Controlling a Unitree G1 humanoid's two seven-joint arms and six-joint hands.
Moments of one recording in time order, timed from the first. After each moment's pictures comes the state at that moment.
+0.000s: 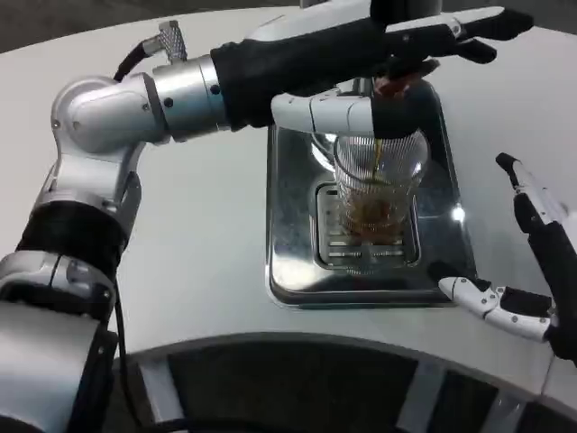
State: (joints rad) left arm -1.33 0.36 -0.08 1.08 -0.14 -0.89 -1.12; right arm -0.04 -0.17 -0.07 -0.54 -0.71 0.23 0.24
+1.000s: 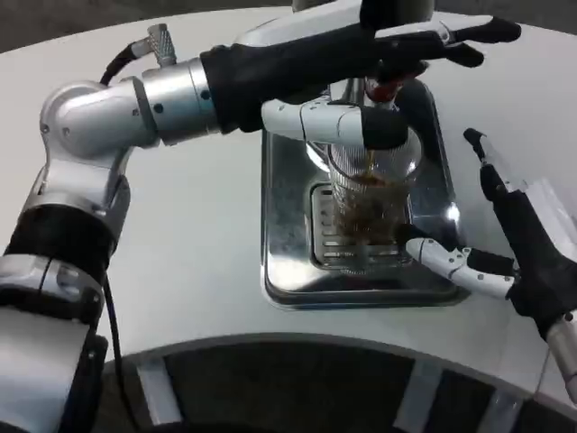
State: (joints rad) left arm -1.31 0.39 -0.10 1.07 -0.14 -0.93 -1.10; right arm -0.21 -0.20 0.00 -0.39 -0.61 0.28 0.16
